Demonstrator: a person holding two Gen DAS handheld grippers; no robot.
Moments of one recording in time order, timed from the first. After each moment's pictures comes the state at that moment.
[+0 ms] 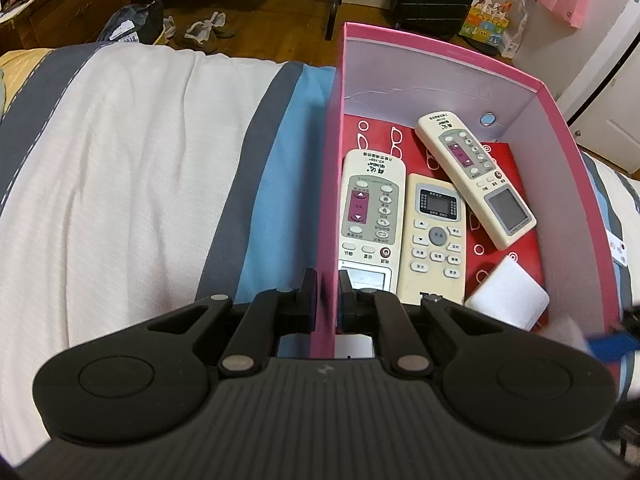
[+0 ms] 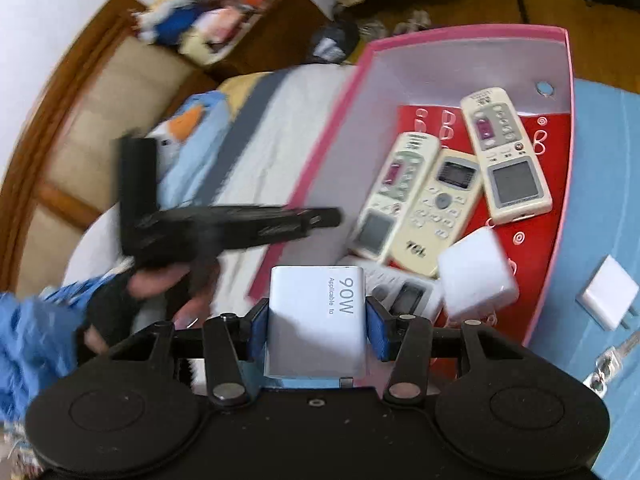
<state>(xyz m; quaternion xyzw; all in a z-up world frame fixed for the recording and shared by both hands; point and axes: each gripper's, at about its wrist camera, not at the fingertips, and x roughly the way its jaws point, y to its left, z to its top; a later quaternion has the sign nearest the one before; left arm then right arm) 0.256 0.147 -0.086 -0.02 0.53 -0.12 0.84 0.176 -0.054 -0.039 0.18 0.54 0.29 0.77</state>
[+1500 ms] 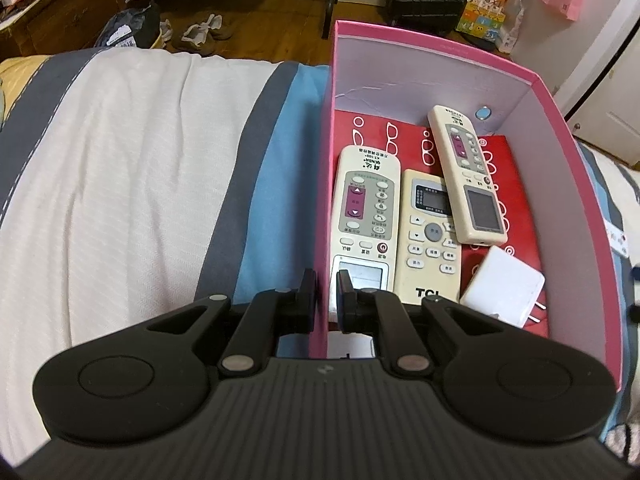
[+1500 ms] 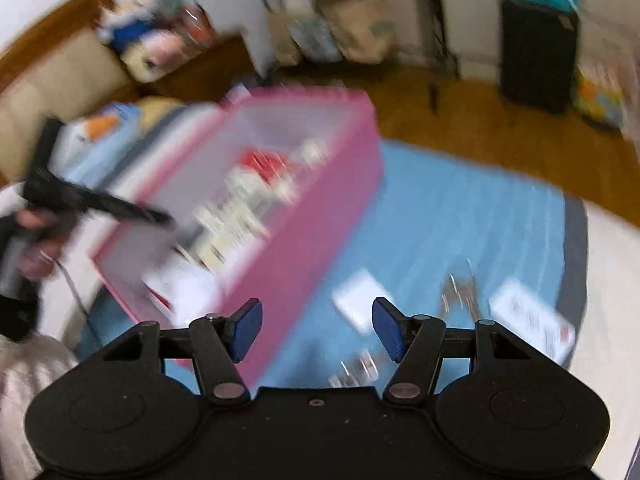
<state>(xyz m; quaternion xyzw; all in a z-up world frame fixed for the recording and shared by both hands) 0.254 0.144 -0.083 -0.01 0.53 -0.12 0.84 0.113 -0.176 -0.044 0.03 0.48 0.18 0.86</state>
